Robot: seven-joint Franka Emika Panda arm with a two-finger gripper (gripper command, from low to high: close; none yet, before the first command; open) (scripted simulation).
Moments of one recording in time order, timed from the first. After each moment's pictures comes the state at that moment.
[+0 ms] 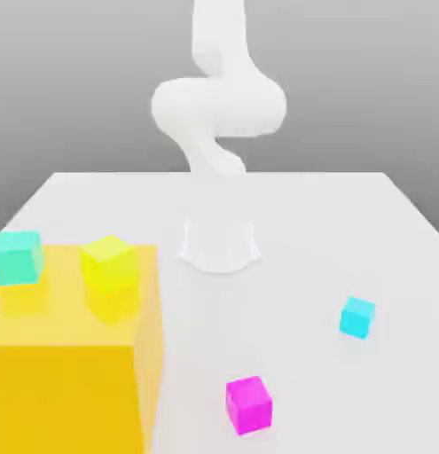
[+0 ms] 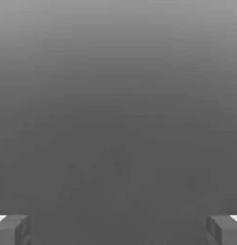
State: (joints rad) arm 0.02 -0.71 -0.01 -2.33 0.00 2.34 0.77
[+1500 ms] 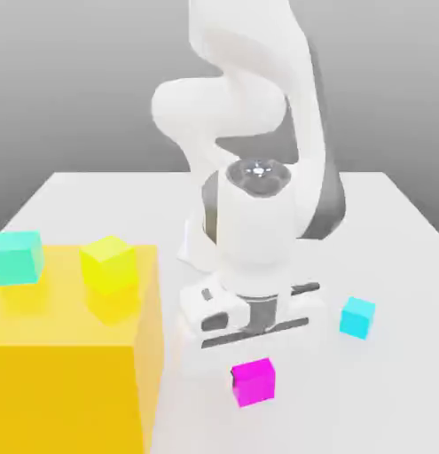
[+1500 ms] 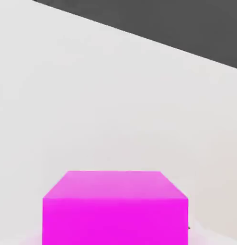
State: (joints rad) arm 0.17 0.10 0.06 -2.66 0.04 2.76 0.61
